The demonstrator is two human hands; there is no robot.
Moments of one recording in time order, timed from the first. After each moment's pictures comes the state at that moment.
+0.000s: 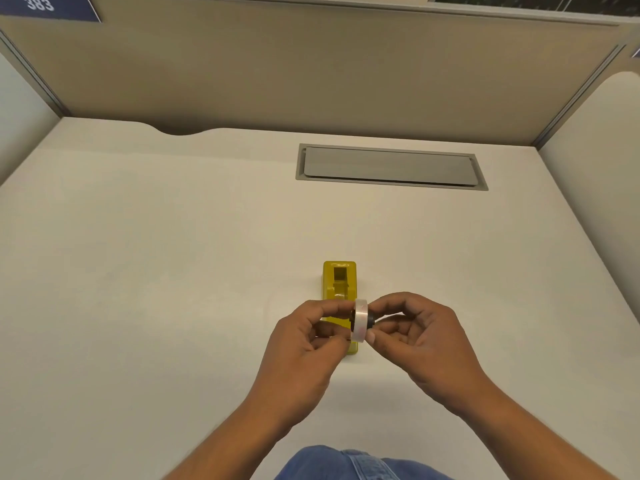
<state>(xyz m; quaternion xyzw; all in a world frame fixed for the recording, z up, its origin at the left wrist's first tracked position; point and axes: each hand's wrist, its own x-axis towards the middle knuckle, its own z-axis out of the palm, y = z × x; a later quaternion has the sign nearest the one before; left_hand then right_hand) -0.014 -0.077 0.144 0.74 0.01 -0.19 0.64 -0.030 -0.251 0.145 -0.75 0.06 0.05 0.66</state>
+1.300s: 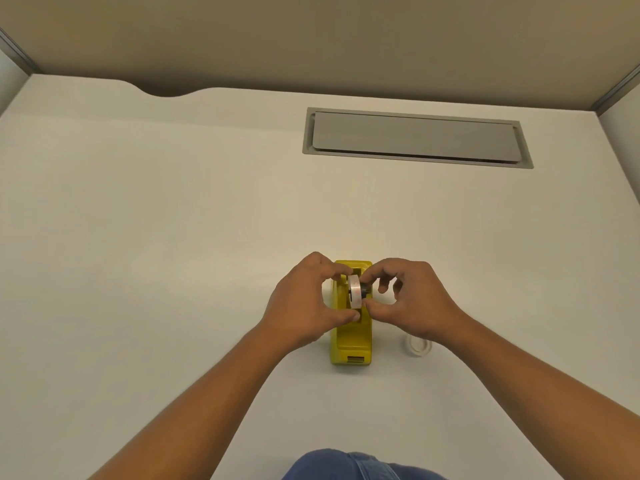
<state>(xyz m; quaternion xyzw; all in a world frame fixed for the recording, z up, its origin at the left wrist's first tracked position) 0.103 -0.080 0.053 0.90 -0.13 -0.15 0.38 0.084 -0.277 0.056 -0.88 -0.03 0.10 0.47</state>
